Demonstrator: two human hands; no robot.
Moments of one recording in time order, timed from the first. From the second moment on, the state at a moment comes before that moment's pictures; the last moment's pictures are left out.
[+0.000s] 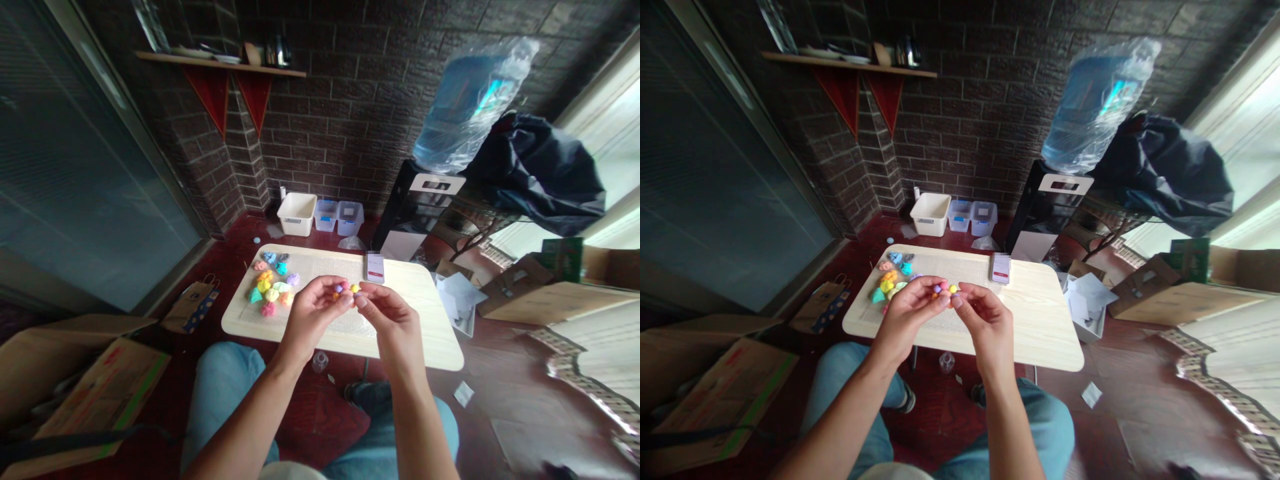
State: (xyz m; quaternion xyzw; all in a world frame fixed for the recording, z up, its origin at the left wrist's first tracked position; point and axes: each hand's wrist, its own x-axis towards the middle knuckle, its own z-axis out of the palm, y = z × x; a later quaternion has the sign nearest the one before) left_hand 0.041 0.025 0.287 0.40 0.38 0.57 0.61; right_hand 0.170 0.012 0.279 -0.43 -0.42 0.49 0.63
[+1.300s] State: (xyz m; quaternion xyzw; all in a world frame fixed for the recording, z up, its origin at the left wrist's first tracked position) left_hand 0.047 0.032 0.274 0.36 0.36 0.61 0.61; right_hand 0.134 0.021 0.251 -0.32 -0.18 0.59 0.72
